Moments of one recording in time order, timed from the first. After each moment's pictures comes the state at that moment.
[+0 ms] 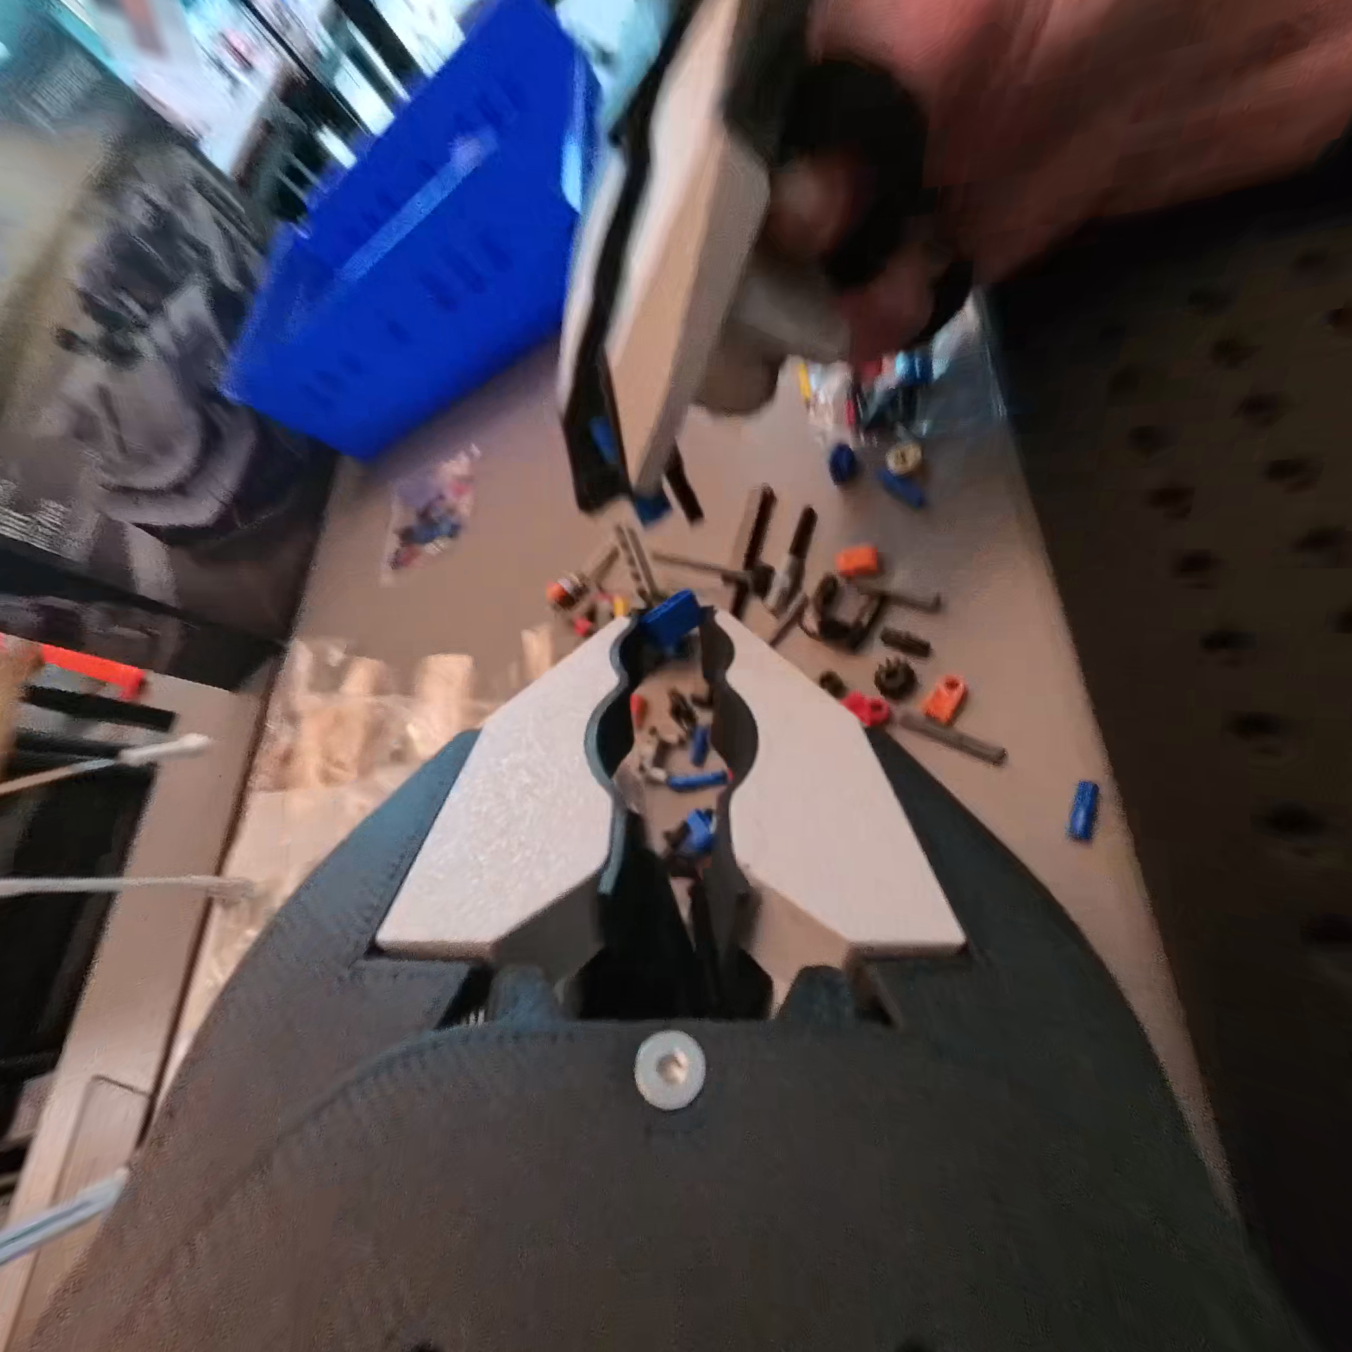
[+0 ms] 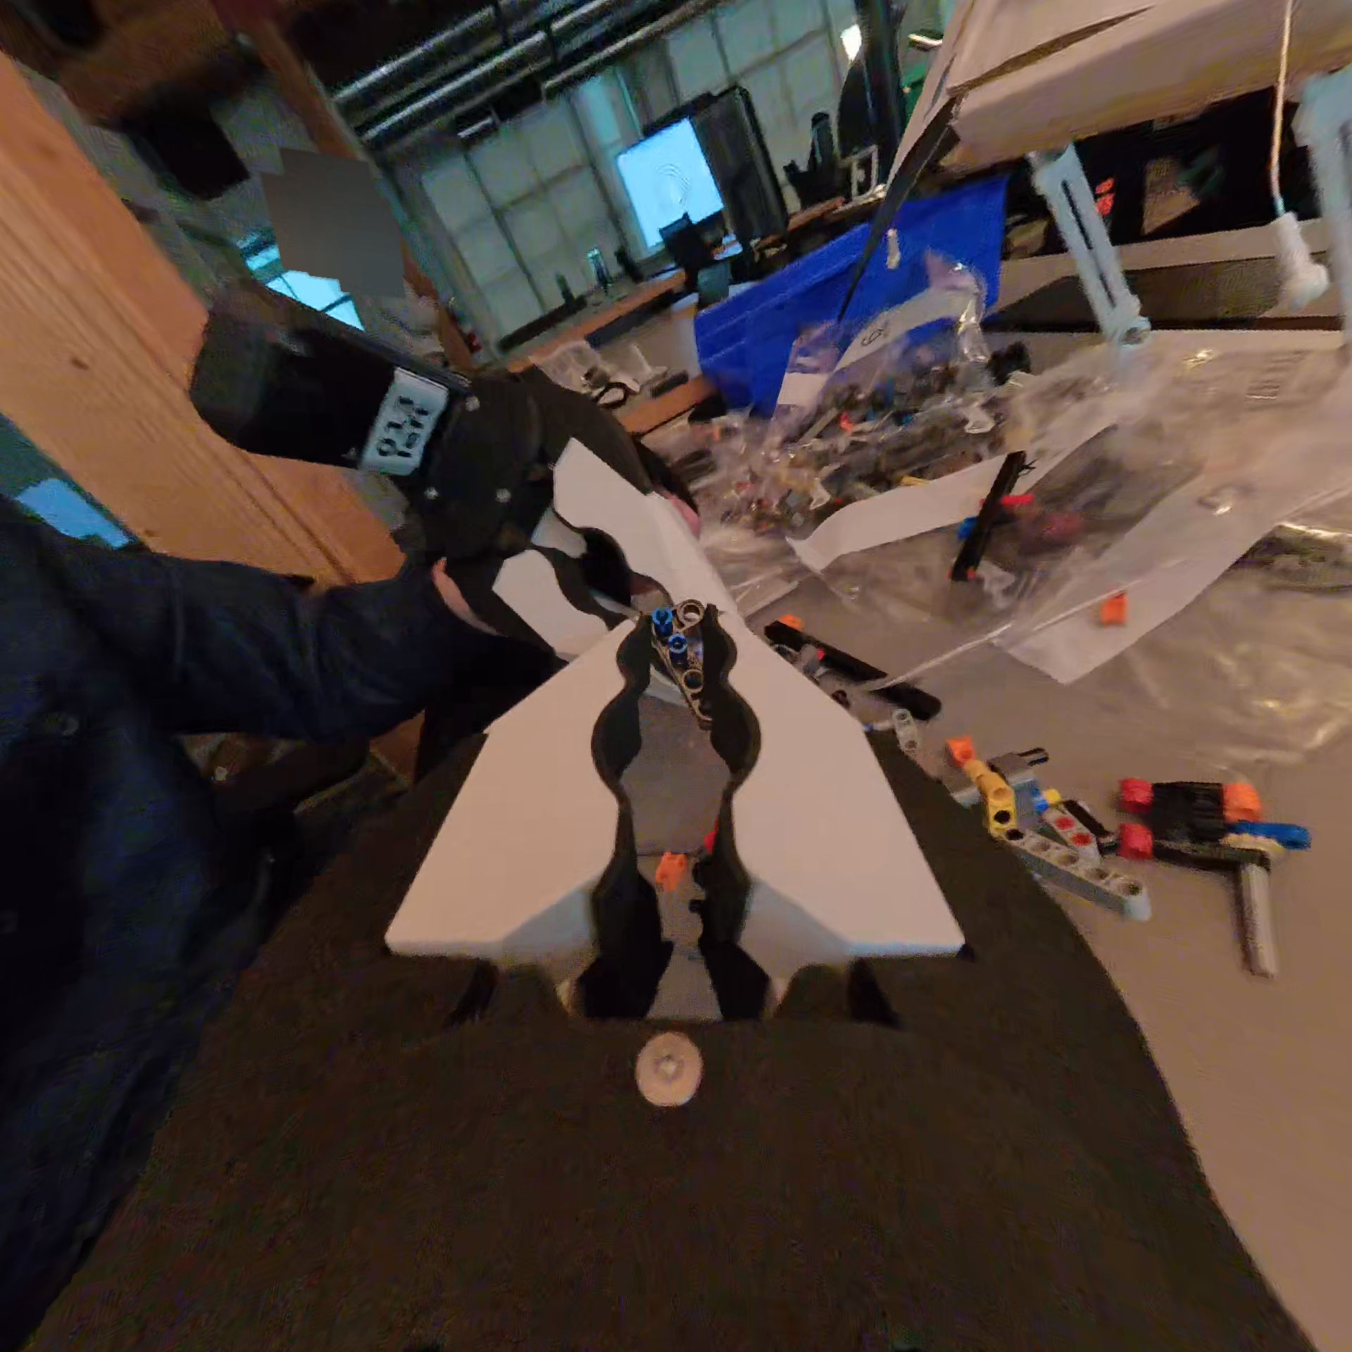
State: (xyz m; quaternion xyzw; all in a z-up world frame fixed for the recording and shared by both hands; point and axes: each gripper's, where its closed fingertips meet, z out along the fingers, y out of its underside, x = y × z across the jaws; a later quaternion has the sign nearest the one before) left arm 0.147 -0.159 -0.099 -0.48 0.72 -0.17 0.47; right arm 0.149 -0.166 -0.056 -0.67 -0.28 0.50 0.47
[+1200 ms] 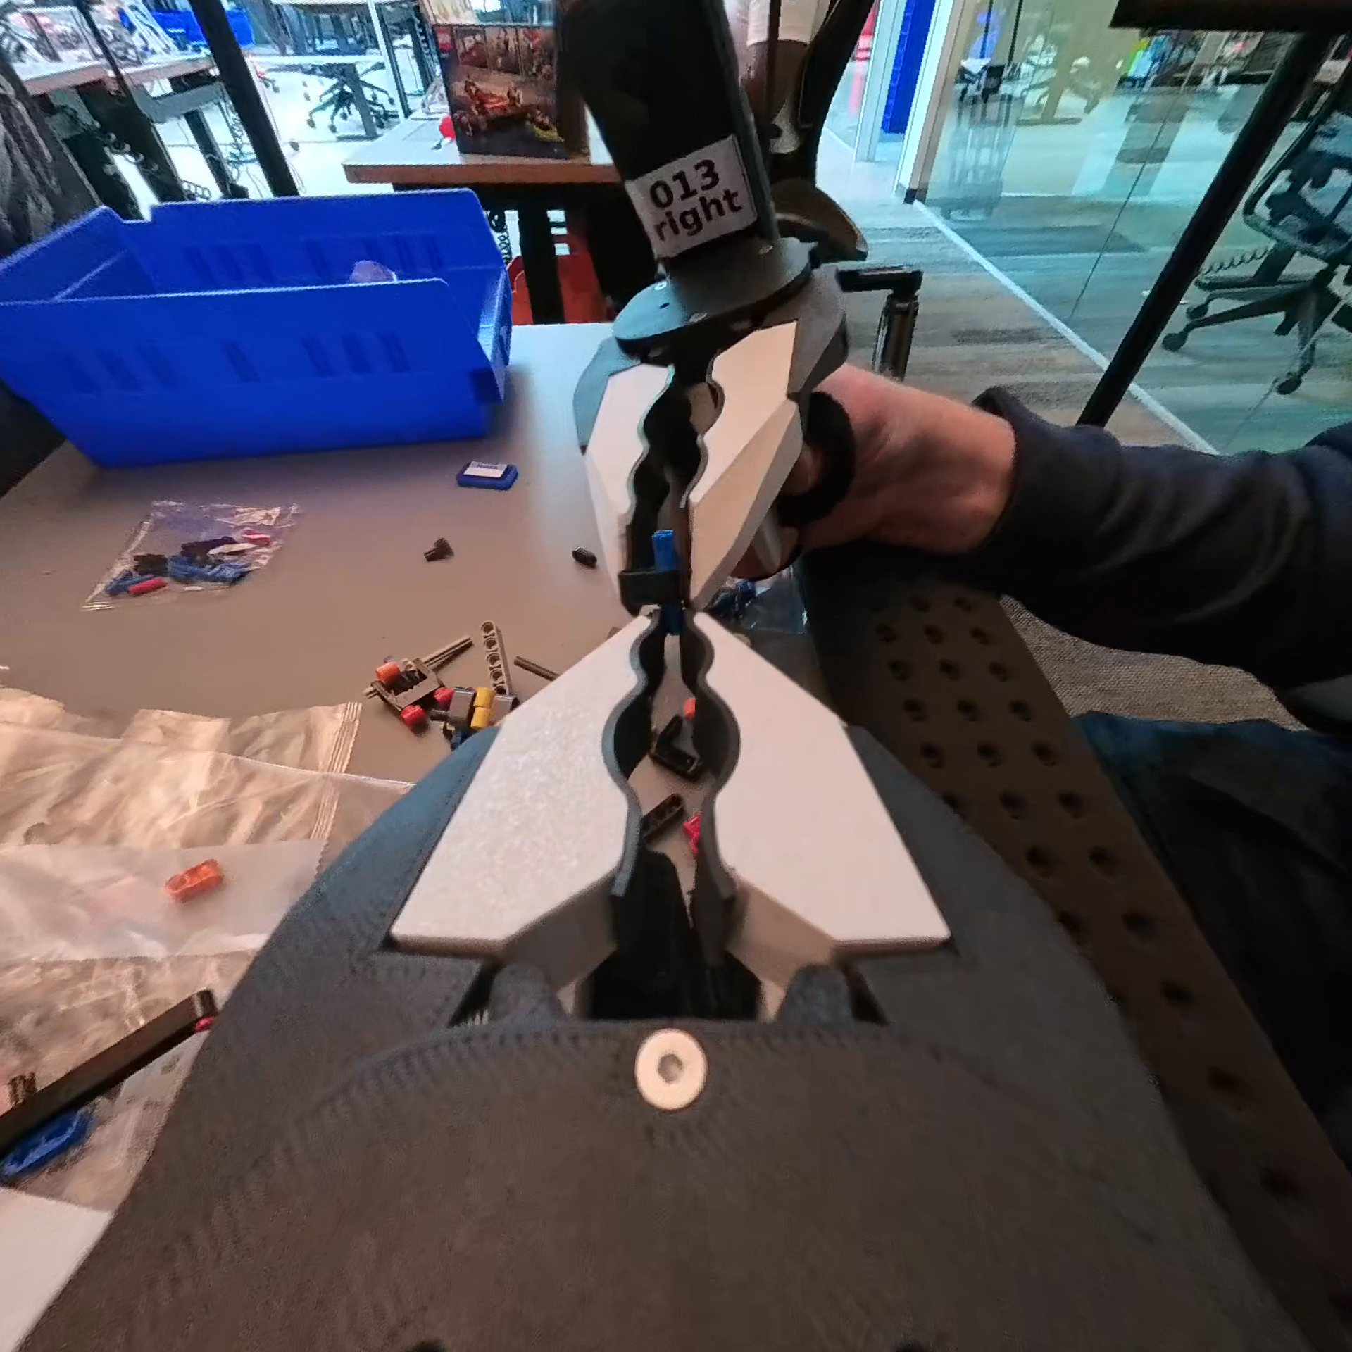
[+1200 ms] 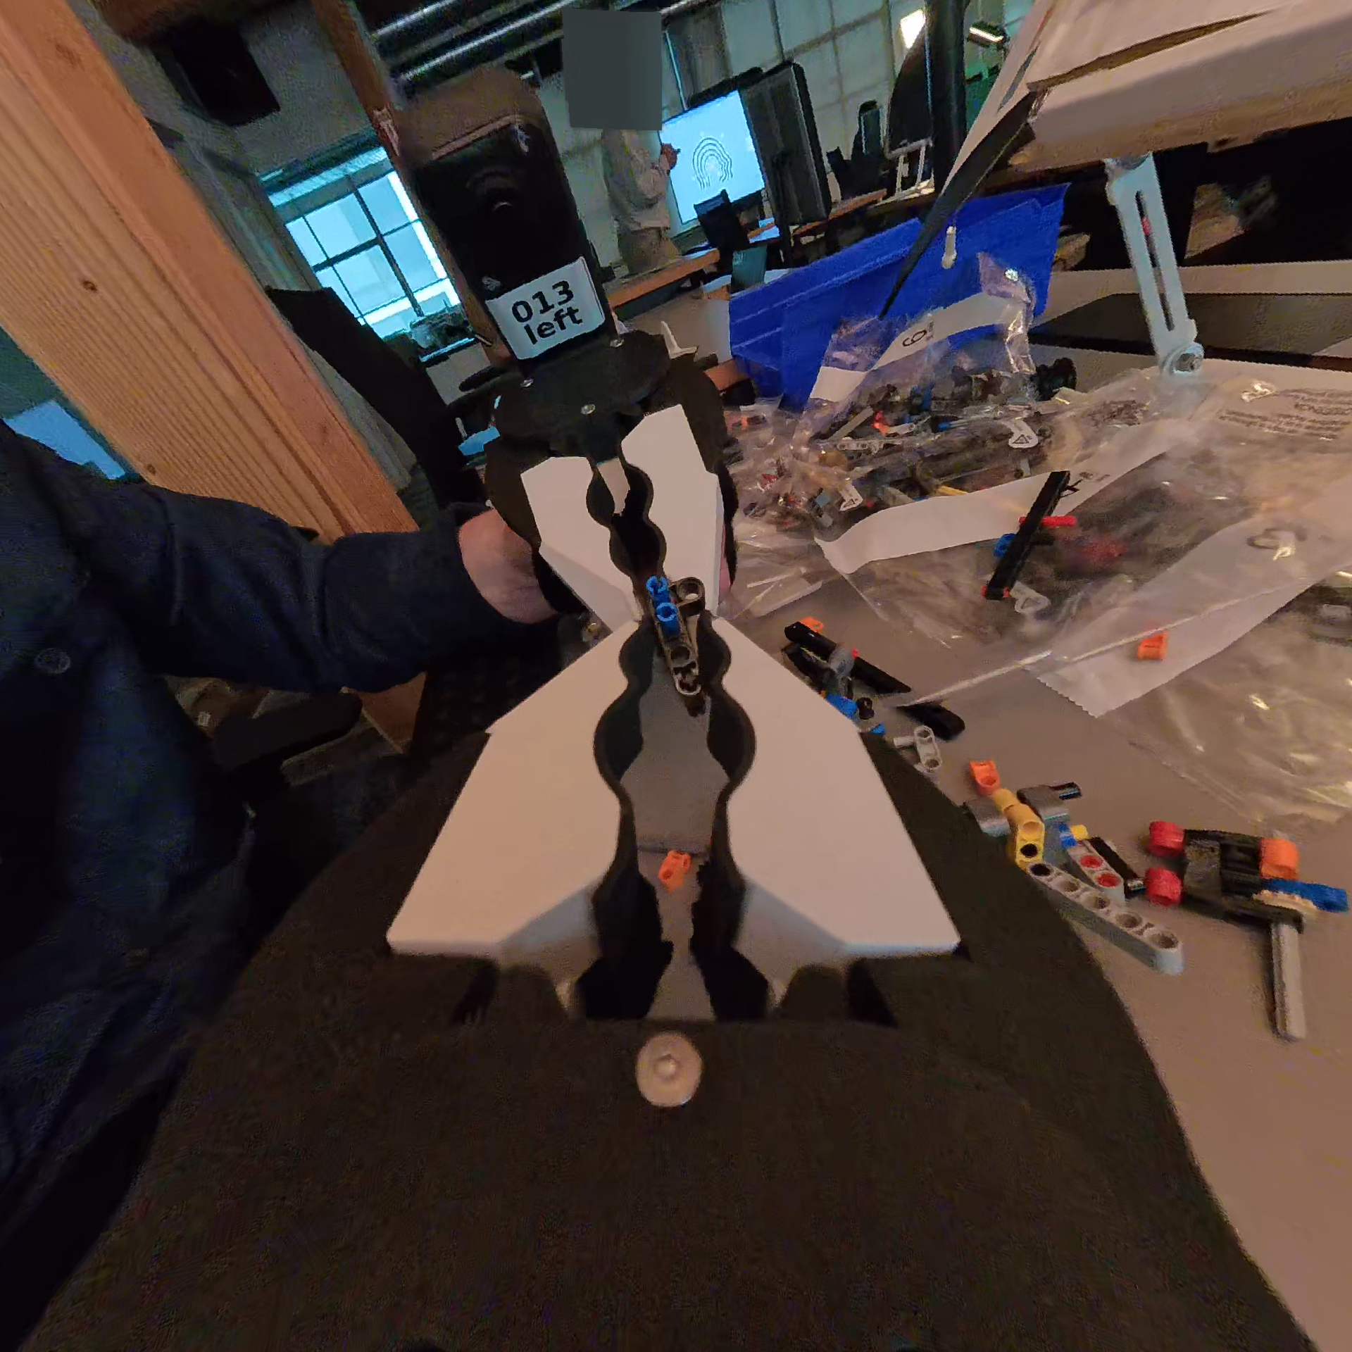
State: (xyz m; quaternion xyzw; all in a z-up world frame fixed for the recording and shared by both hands) left arm 0.153 -0.183 -0.071 -0.52 0.62 -0.44 0.38; right arm 0.139 -0.173 -0.058 -0.66 -0.33 0.49 0.47
